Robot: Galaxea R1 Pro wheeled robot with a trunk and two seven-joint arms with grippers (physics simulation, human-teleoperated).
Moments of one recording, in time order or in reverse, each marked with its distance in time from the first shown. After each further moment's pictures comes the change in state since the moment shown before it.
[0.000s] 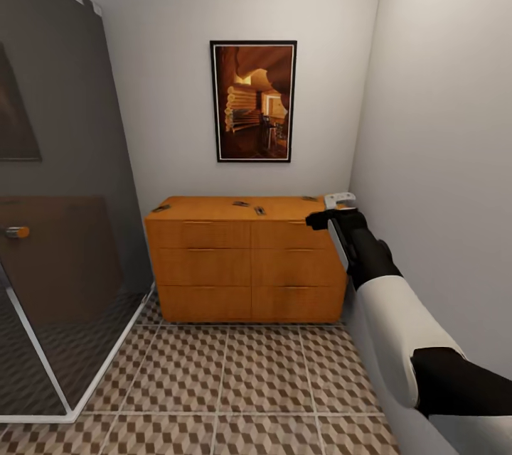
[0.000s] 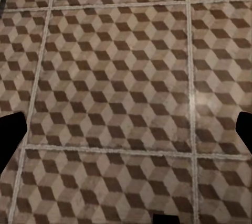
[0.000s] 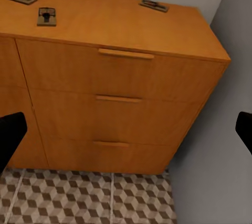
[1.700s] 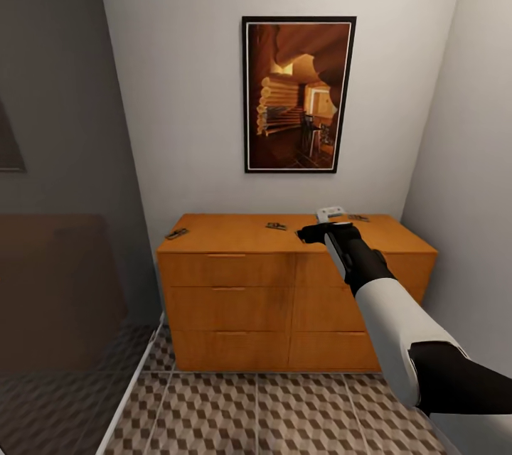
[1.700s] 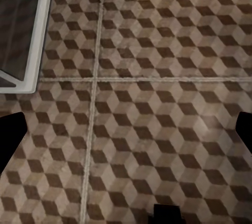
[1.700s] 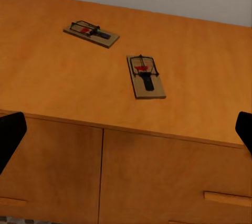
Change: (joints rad) left arm 0.000 0.000 0.001 0.026 -0.004 -0.002 0.000; right arm -0.004 -0.009 -0.001 0.181 -0.006 -0.142 0.095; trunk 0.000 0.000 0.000
